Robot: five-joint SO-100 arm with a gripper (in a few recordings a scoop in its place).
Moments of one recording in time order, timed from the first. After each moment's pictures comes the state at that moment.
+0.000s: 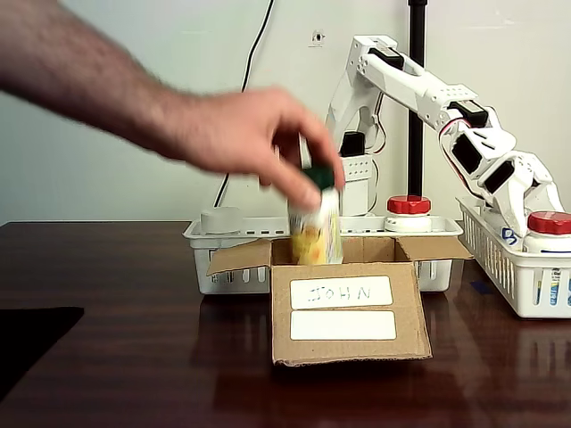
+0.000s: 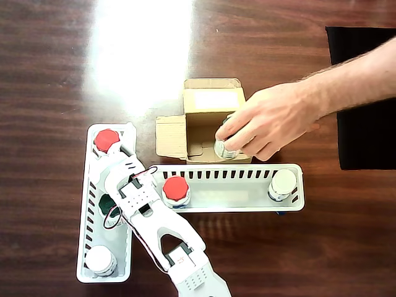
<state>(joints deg) -29.2 69.3 84.2 11.9 75.1</state>
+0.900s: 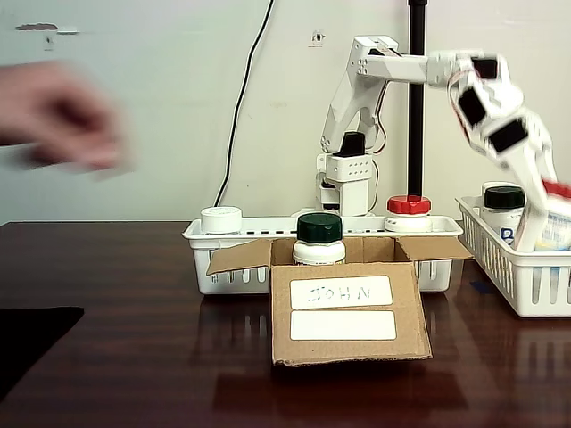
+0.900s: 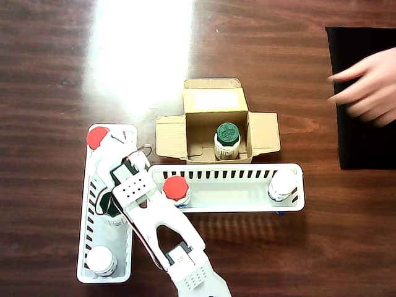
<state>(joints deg) -28.8 69.3 50.6 57.2 64.1</state>
